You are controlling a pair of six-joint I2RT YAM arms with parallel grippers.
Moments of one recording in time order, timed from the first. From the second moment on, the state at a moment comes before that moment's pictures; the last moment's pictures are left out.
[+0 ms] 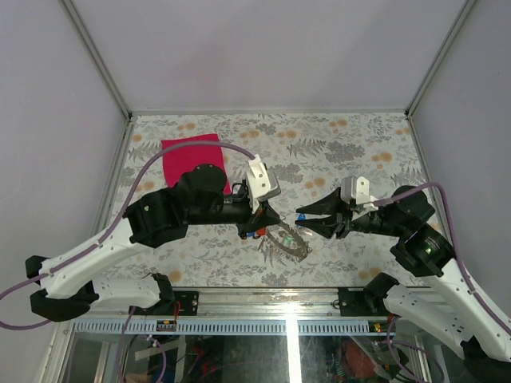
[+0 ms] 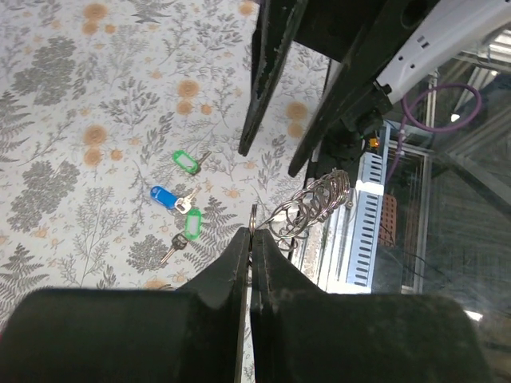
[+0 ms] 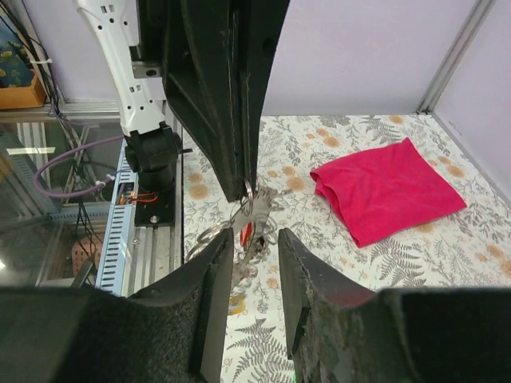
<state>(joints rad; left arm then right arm) -1.10 1.12 1.42 -0.65 0.24 0.01 0.69 0.67 0.90 -0.22 -0.71 -0.08</state>
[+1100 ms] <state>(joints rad) -1.10 1.21 1.49 -0.75 0.37 0.09 0.69 0.83 1.00 -0.32 -0.93 -0.10</state>
